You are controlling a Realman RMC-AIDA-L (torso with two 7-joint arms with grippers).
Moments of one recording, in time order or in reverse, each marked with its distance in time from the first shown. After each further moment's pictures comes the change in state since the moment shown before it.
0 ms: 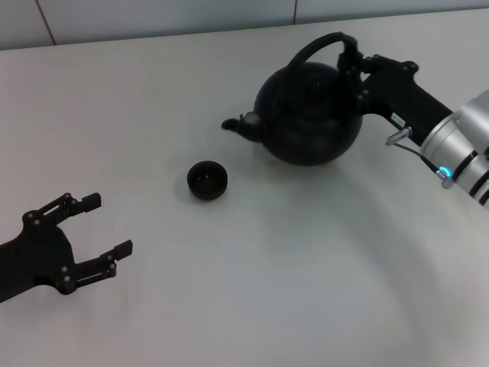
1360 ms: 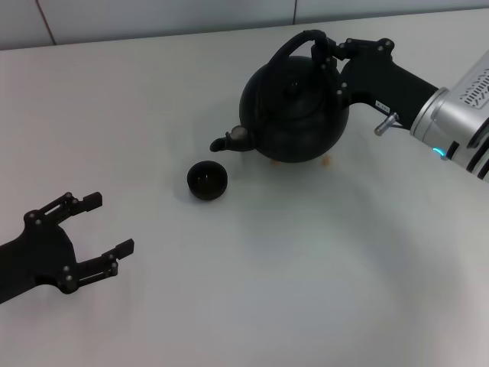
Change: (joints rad) left arm 0.003 -0.007 0.000 0.000 -0.008 -0.005 0.004; right arm 0.029 0.006 -0.146 -0.149 -0.045 0.006 -0.016
